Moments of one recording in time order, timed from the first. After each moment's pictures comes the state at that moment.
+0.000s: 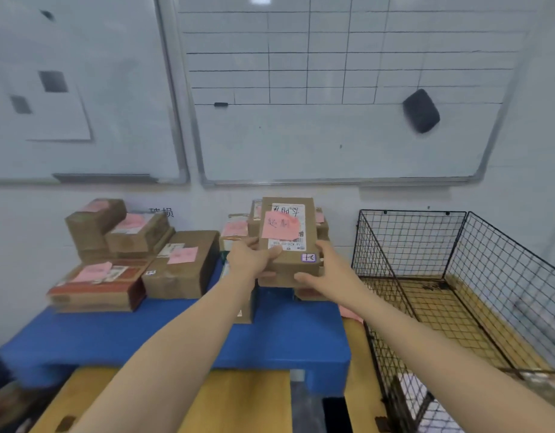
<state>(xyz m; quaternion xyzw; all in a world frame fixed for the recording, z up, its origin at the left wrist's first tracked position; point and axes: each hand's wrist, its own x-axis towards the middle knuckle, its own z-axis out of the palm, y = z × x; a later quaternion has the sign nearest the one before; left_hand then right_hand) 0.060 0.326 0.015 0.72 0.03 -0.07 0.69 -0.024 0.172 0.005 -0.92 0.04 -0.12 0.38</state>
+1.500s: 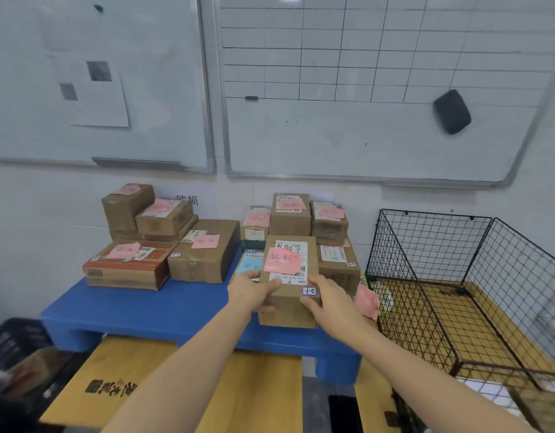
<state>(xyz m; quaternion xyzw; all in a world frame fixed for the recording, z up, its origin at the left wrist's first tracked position) 0.021 0.379 -0.046 0.75 0.09 -0.11 0.65 -0.045 0.214 -0.055 -0.95 0.01 -0.09 0.29</state>
